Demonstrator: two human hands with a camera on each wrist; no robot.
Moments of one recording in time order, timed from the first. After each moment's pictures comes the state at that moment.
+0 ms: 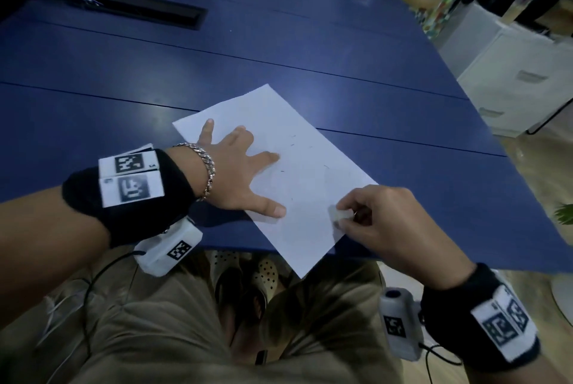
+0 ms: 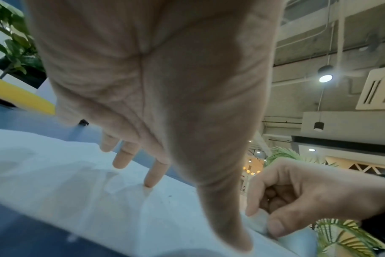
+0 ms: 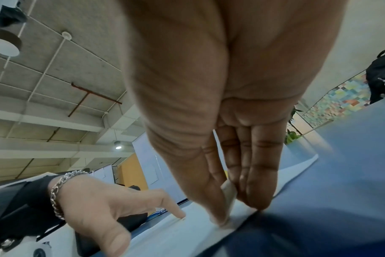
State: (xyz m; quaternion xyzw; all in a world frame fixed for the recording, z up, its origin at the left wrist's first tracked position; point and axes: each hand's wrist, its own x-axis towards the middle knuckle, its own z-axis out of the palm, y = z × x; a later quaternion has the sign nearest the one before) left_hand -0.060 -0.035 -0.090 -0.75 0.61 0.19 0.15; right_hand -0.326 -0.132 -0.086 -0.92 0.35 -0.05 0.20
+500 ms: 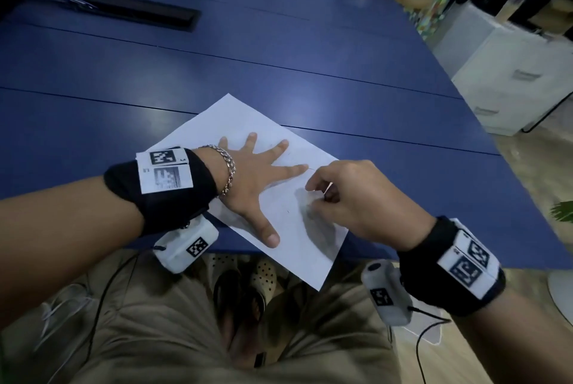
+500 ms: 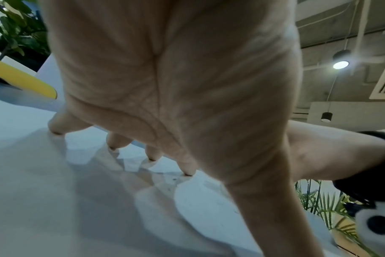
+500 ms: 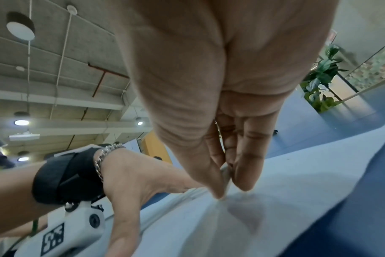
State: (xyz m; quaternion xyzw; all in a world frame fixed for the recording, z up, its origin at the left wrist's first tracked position) left_hand -0.071 -0.061 -0.092 -0.69 0.65 0.24 0.19; right_hand -0.280 -0.146 -0.078 -0.94 0.28 -0.01 0.20
